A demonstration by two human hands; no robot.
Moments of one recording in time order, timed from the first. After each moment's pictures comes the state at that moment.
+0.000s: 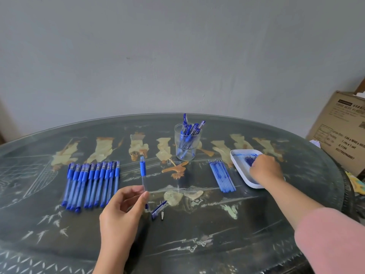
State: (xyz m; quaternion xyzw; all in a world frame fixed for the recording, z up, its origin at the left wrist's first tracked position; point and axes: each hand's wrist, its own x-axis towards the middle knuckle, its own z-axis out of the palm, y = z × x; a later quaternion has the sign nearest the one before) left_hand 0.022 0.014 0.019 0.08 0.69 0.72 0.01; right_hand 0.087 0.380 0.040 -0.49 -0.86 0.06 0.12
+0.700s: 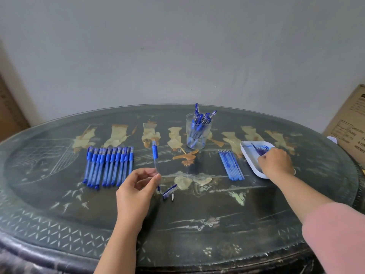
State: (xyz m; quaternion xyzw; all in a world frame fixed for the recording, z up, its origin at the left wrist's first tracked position) left_hand 0.022 0.014 0.020 0.07 0.68 0.73 0.03; right_hand 0.095 0.366 0.038 -0.49 -0.85 0.09 0.19
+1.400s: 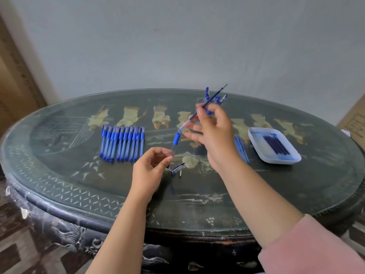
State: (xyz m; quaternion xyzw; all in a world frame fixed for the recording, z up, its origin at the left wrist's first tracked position) left_hand 0.023 0.011 0.013 0.16 0.69 0.70 0.05; right_hand 0.074 0.144 0.118 -0.13 -0.62 0.73 0.28
